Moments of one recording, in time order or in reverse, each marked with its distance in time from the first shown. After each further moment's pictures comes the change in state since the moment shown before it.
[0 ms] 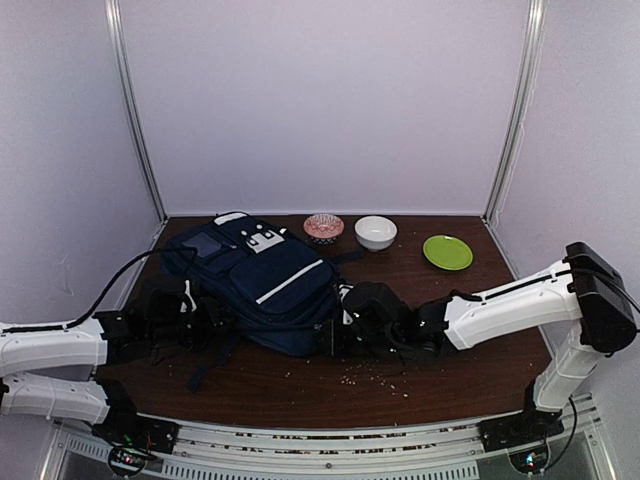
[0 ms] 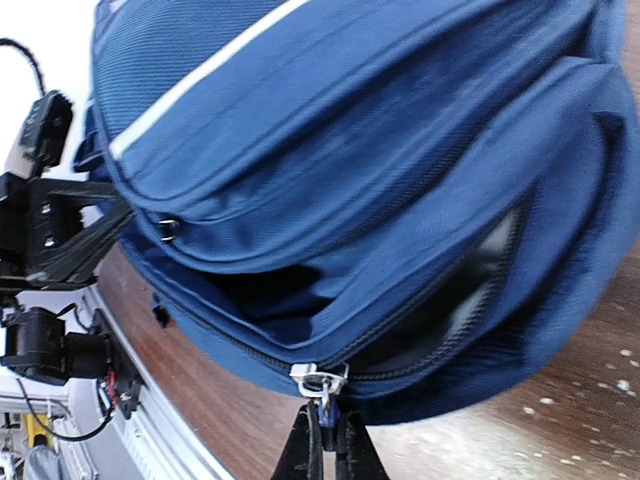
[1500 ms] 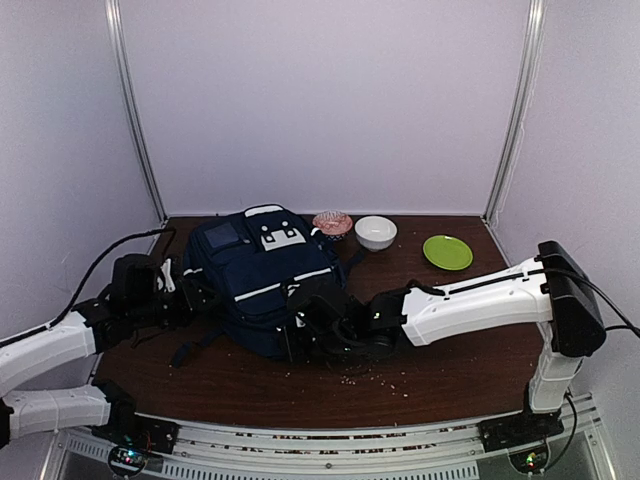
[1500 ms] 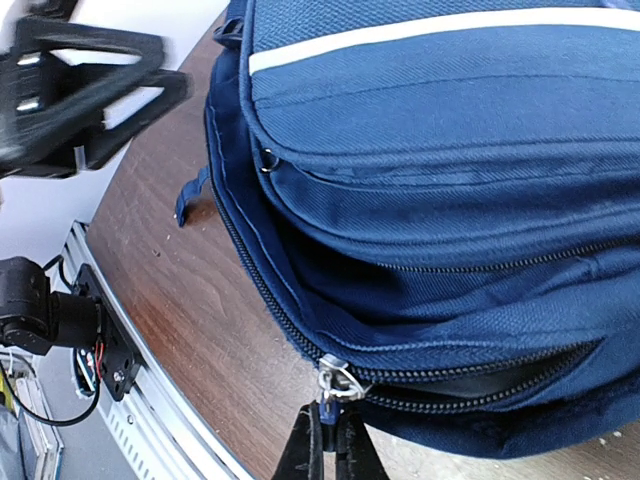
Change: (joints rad) left arm 0.272 -0.072 0.059 -0.105 0.235 0.310; right arm 0.105 0.183 0.365 -0.250 0.032 -0.147
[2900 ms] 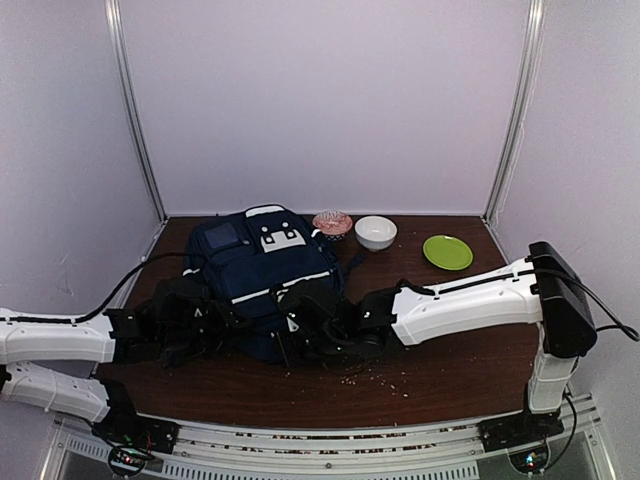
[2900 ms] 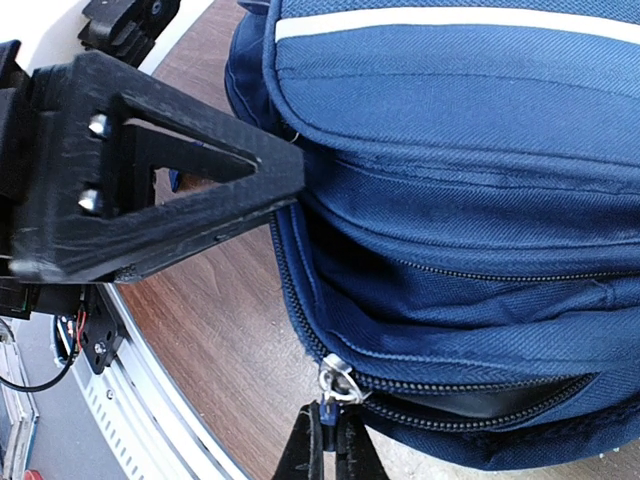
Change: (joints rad) left arm -0.396 0.150 -0.012 0.103 -0.290 -0.542; right arm 0.003 0.050 0.062 -0.051 -0.046 -0.087
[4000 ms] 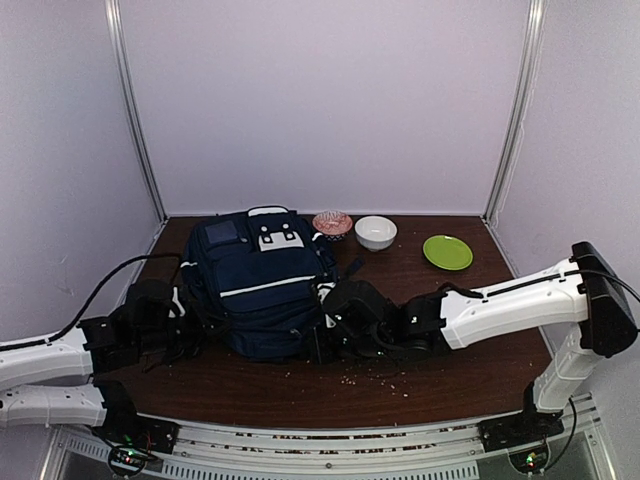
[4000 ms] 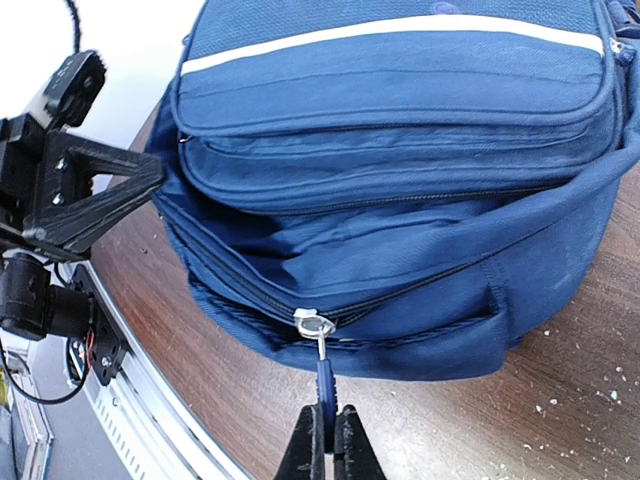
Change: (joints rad) left arm 0.088 -0.238 -0.070 -0.110 0.034 0.072; right arm -0.021 -0.229 -0.274 0.108 0.103 0.081
